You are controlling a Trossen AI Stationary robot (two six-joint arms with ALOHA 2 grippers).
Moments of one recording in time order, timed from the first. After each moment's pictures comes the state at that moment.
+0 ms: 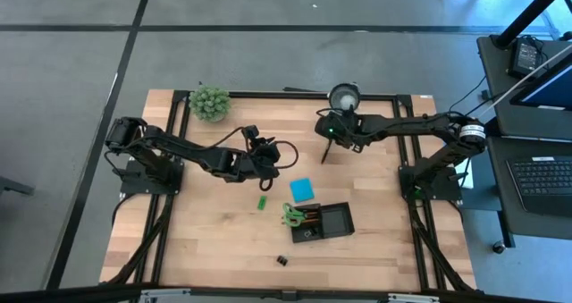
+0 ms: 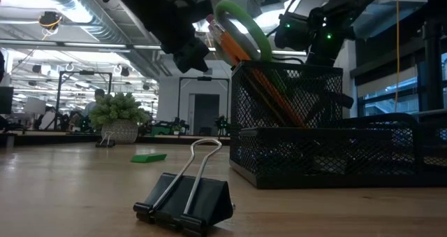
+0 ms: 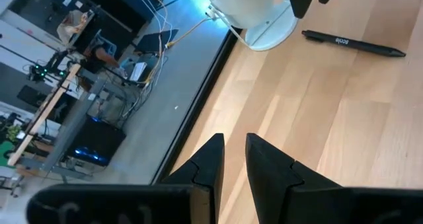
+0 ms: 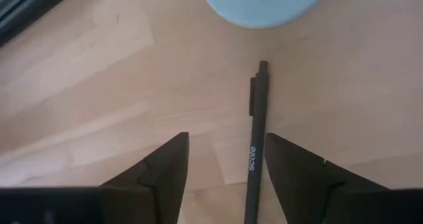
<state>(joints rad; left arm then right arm) -0.11 1.58 0.98 -0.16 -0.96 0.07 -0.31 1.55 0.92 -0.49 0.30 1.57</state>
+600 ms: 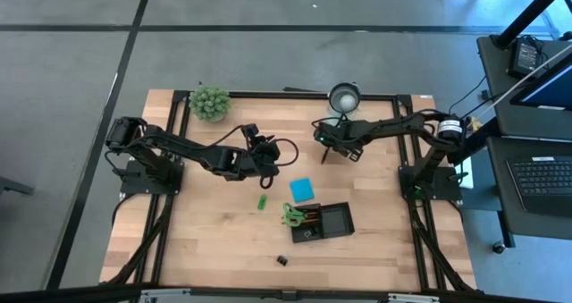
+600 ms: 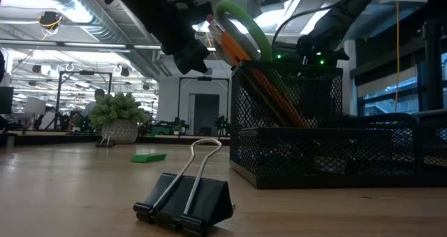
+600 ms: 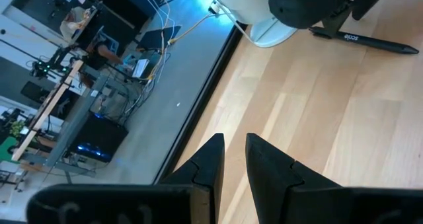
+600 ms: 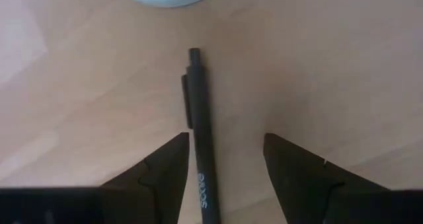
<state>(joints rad) -0.10 1.58 0.98 -0.16 -0.96 0.07 -0.30 1.74 0.92 -0.50 0.32 1.77</state>
